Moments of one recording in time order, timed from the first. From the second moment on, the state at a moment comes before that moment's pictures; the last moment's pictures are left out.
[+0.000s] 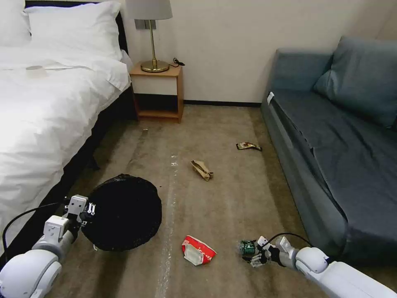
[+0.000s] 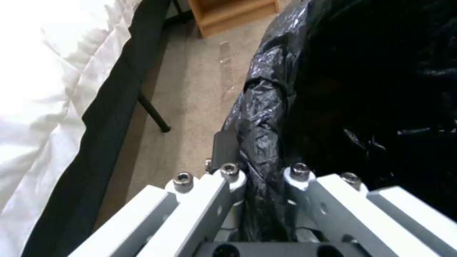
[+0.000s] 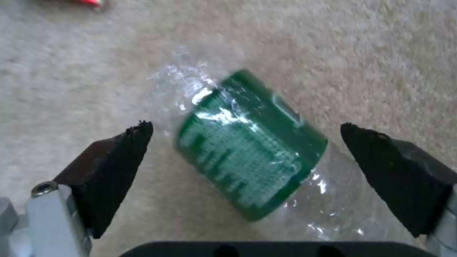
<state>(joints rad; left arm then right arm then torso) 1.62 -0.89 -0.75 -2.05 -0.35 0.32 -0.04 -0.87 0.84 -0.35 1.07 0.47 -0.03 -0.44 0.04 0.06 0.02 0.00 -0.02</state>
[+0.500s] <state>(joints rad) 1.63 -0.88 -0.76 -2.05 -0.38 0.30 -0.03 -0.83 0.92 -0.34 0.90 0.45 0.04 -0.51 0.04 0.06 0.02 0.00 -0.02</state>
